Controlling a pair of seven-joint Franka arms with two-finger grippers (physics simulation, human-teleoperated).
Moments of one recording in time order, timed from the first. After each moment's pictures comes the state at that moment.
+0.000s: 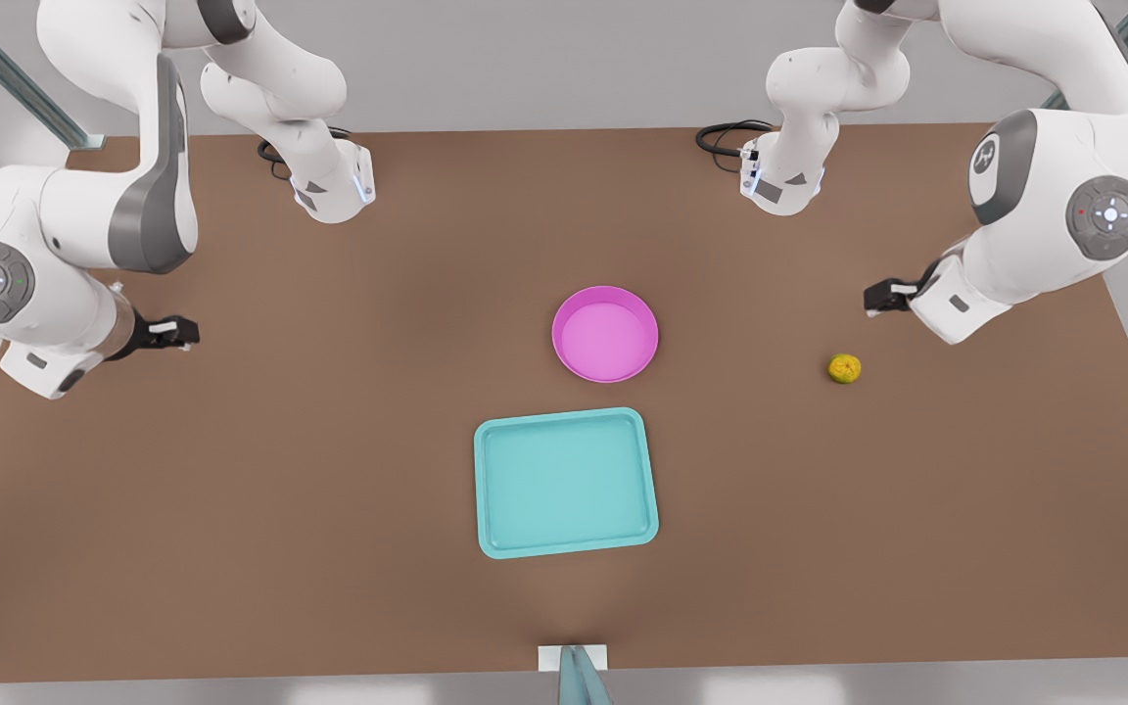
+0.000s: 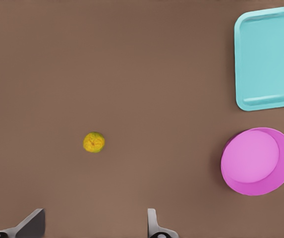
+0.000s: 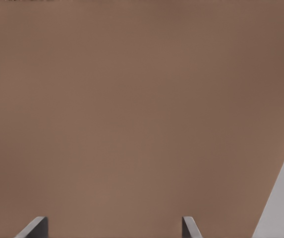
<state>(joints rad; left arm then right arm) -0.01 0.14 -0.10 -1.42 0.00 1.36 -0.07 0.02 0.21 0.01 -1.40 -0.21 1.40 -0.20</state>
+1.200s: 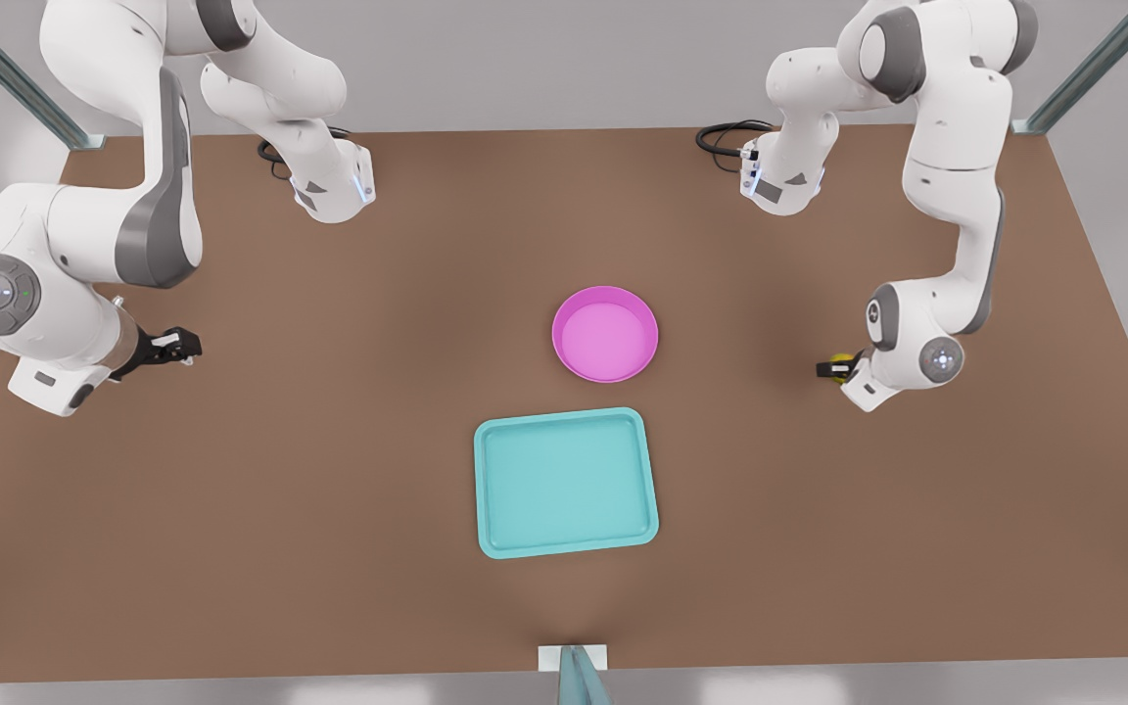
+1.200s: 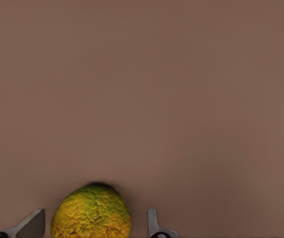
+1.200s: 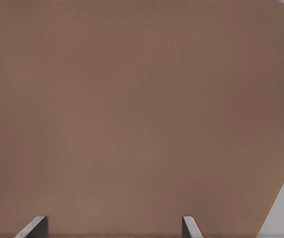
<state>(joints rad) -0.01 0.42 0.10 -2.21 -0.01 2.31 0.11 0.02 0.24 0.01 -1.40 -0.21 1.46 -0.29</state>
